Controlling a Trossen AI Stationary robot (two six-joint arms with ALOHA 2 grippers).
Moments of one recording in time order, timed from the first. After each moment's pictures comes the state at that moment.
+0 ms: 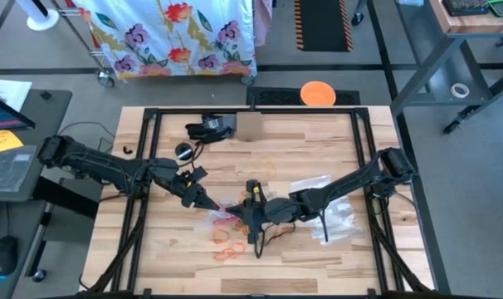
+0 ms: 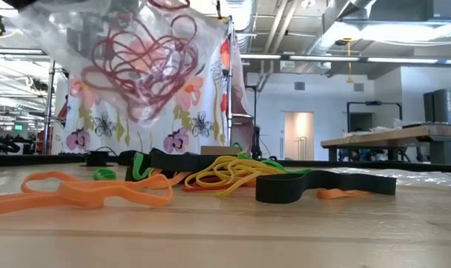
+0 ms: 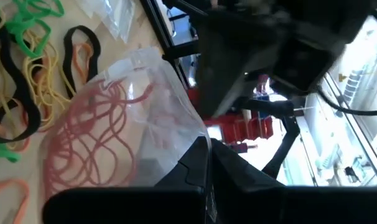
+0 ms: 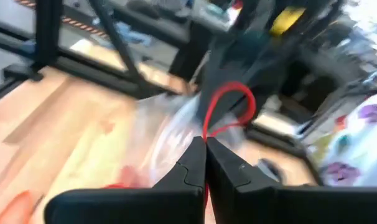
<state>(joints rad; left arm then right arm) -0.16 0.97 0.50 0.31 0.28 -1.25 0.35 1.86 1.29 0.33 0.44 -0.32</state>
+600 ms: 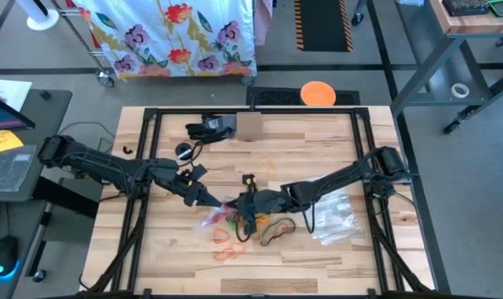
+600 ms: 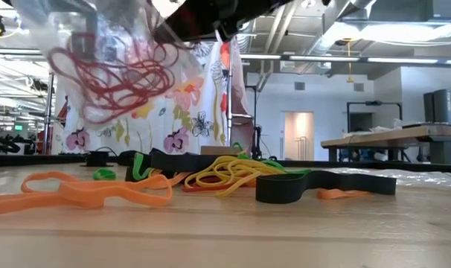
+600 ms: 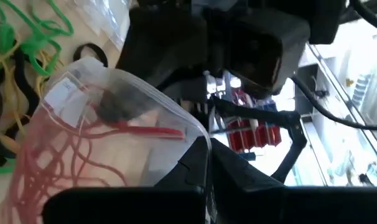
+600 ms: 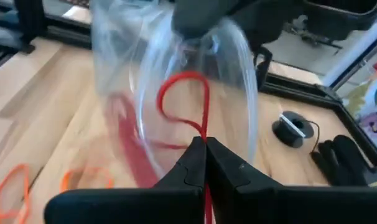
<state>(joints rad) -0.17 0.97 0.50 0.30 0.21 -1.22 0.27 1.91 1.30 0.21 0.34 -0.16</state>
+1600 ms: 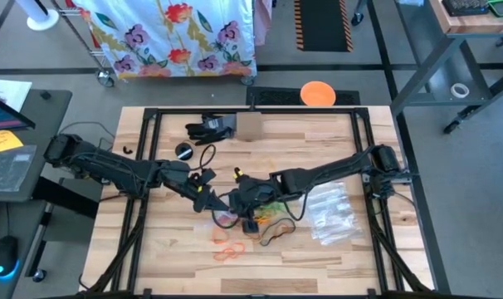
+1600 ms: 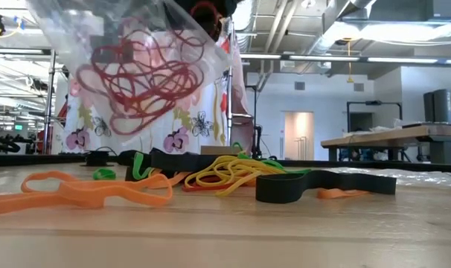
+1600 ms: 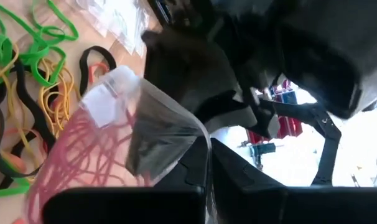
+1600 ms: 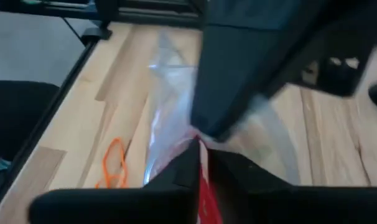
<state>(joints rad) -0.17 1.11 0.59 0.29 0.23 -1.12 0.20 1.94 1.58 -0.27 0.00 0.05</state>
